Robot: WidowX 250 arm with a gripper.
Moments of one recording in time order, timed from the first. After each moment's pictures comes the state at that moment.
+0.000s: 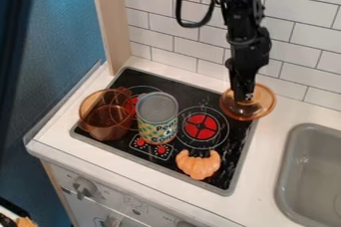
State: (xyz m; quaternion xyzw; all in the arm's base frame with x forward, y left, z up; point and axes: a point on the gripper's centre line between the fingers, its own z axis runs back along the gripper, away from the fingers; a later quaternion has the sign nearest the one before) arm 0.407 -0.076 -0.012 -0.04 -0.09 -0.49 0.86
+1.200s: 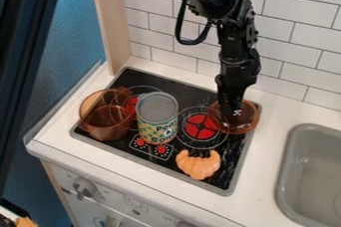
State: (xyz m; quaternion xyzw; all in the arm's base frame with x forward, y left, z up) arm 0.401 -0.062 -0.041 -0.01 -0.06 -0.49 0.87
